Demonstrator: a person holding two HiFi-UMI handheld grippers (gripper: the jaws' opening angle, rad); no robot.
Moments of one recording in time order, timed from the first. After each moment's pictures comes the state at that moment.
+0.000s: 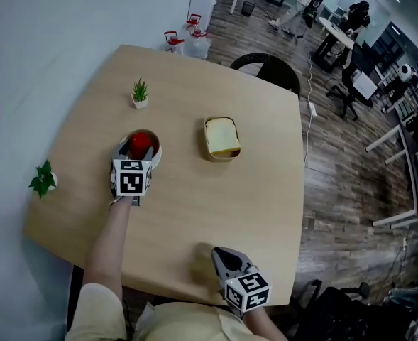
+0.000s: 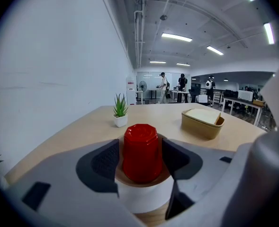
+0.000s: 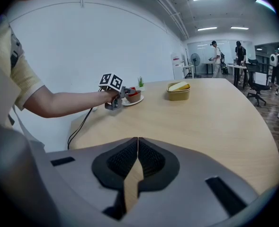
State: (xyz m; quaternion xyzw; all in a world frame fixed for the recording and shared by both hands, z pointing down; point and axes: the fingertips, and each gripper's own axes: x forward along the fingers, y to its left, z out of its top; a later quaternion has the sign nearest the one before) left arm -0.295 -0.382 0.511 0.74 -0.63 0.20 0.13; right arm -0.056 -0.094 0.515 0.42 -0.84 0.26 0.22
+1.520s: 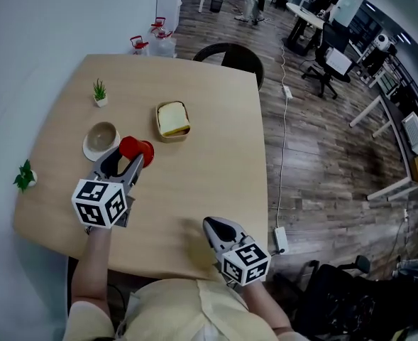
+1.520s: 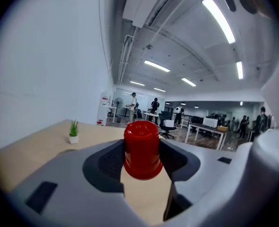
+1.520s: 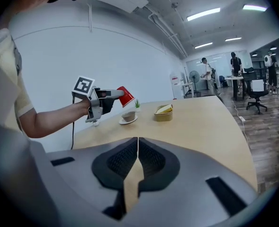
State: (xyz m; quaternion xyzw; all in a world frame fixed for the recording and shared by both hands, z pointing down) left arm -0.133 -0.236 0.371 0.86 -0.50 0.05 0.11; right arm 0.046 -0.081 0.460 0.42 -0.87 0.20 0.12
